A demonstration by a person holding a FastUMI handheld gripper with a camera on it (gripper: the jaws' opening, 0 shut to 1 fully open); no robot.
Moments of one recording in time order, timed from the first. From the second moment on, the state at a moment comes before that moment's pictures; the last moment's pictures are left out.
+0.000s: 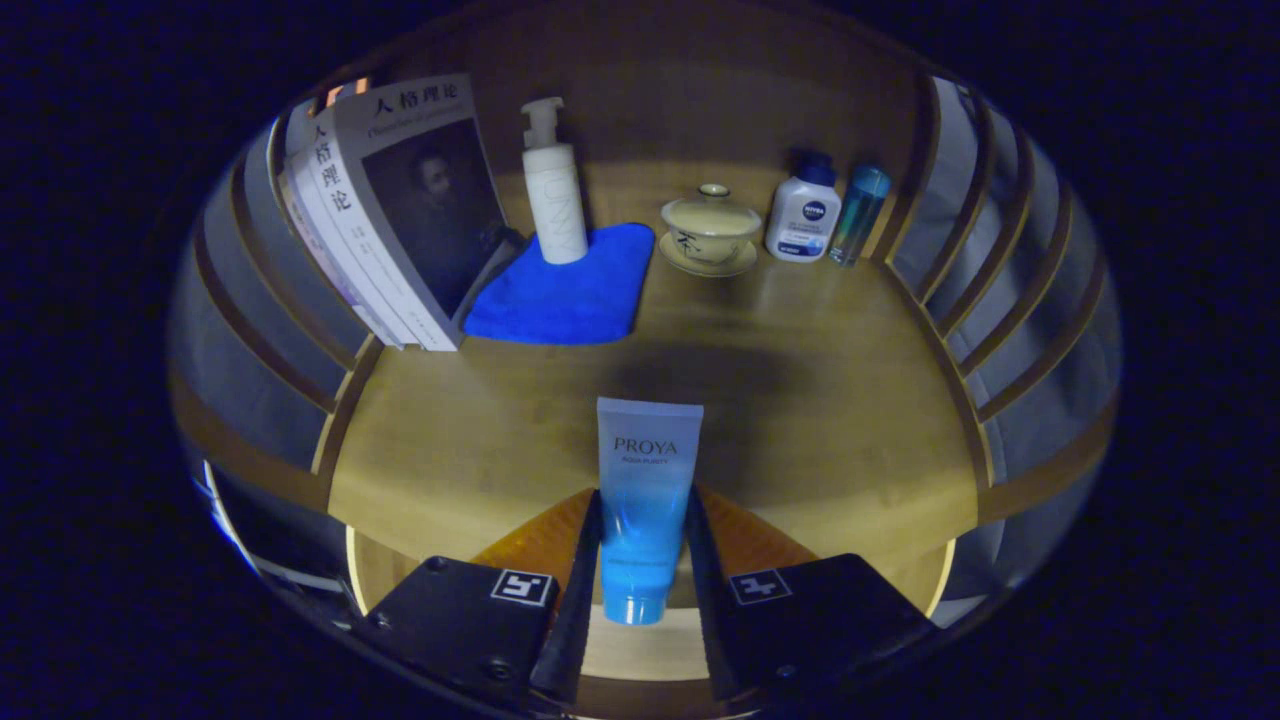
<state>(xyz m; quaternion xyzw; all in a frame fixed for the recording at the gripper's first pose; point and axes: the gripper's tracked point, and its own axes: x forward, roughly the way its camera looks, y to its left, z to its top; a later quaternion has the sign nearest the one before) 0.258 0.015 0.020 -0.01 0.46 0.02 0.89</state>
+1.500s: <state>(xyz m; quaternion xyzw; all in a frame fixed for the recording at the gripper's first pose) 0.067 0.057 0.104 -0.01 0.12 0.13 0.98</state>
